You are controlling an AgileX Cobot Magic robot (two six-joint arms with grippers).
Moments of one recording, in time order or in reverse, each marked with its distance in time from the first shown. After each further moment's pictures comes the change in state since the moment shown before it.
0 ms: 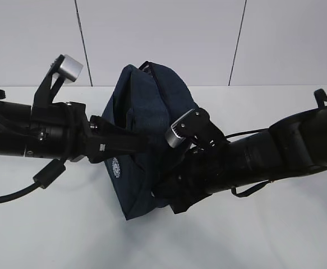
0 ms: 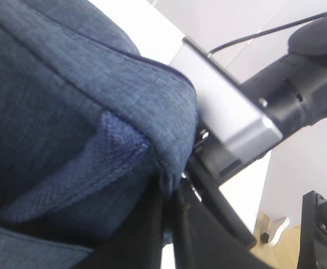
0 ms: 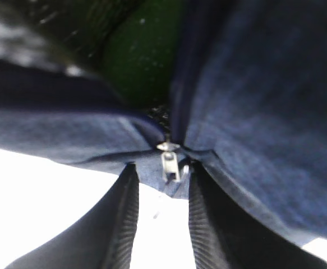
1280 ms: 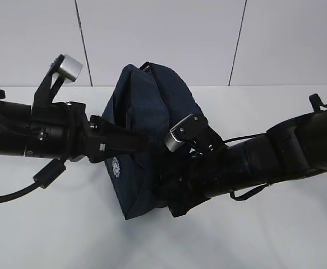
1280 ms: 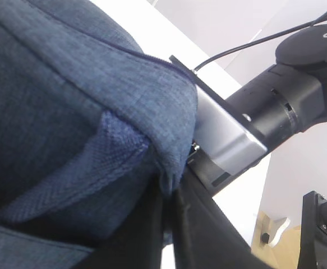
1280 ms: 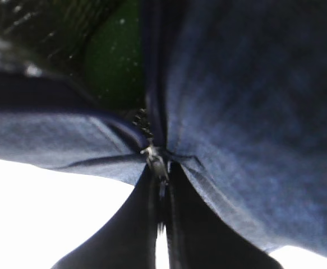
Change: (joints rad) left arm 0.000 0.000 0.000 0.002 0.000 0.000; right arm 0.000 0.027 0.000 0.006 0.019 0.000
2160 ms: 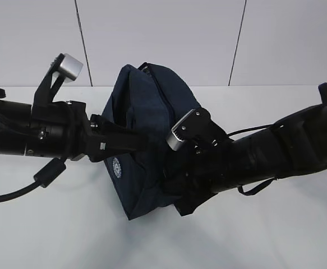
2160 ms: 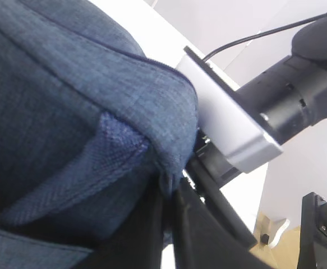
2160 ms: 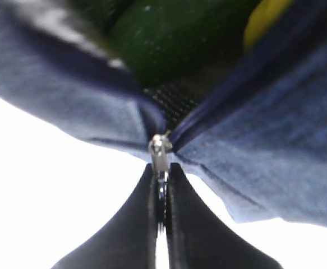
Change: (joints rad) left arm 0.000 0.000 -0.003 -0.002 -0.002 0.000; right arm 0.000 -0.046 0.000 -0.105 -0.060 0.045
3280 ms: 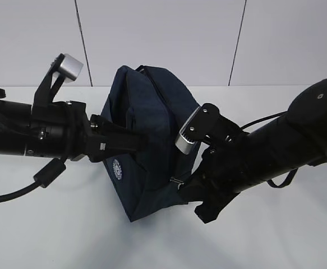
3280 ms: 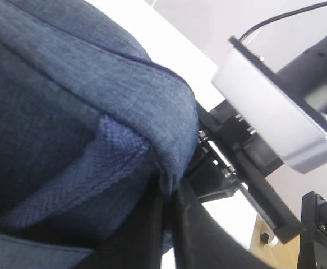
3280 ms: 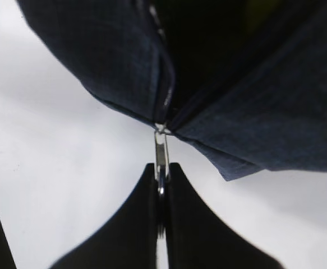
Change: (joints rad) left arm 0.000 0.000 0.000 0.002 0.002 0.000; right arm 0.000 -0.132 0.000 -0.541 0.005 0.456
